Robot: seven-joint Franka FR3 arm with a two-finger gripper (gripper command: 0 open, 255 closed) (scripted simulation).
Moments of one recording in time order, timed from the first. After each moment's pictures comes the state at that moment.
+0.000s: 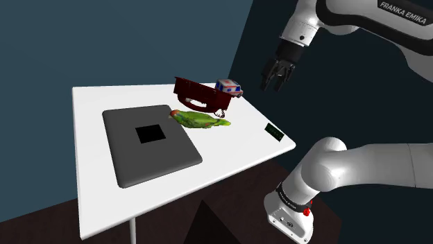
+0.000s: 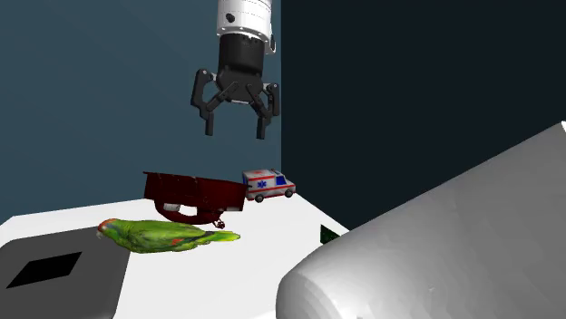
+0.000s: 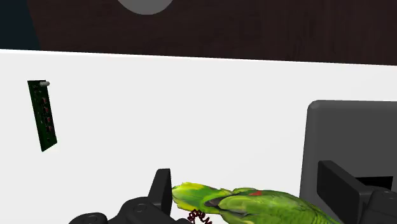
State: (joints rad) arm 0.01 -0.82 -0.03 -2.31 0.12 1.45 0.15
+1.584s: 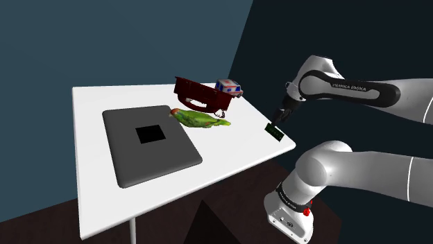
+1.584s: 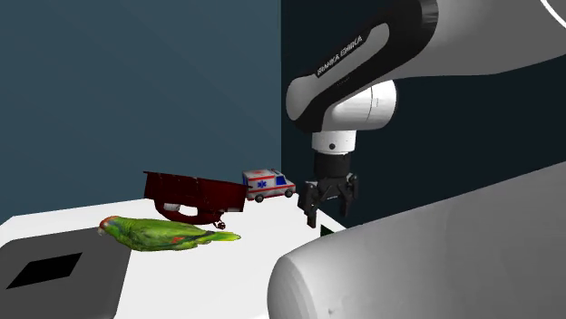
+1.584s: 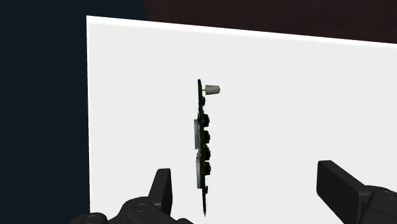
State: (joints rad) arm -0.23 -0.94 -0.41 -2.85 -0.33 1.96 -0.25
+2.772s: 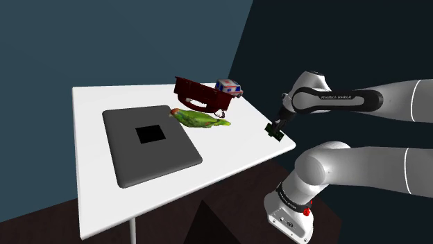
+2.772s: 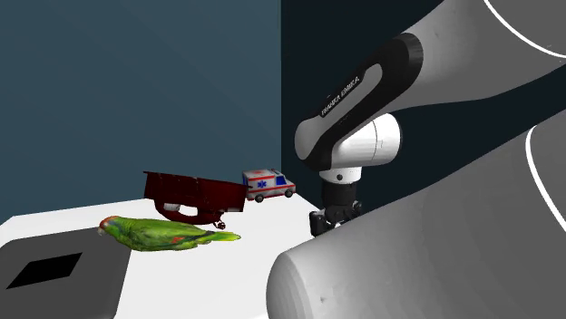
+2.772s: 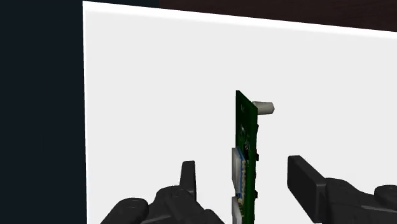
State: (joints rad) arm -0.27 -0.82 -0.51 -2.95 -0.44 2.19 -0.29
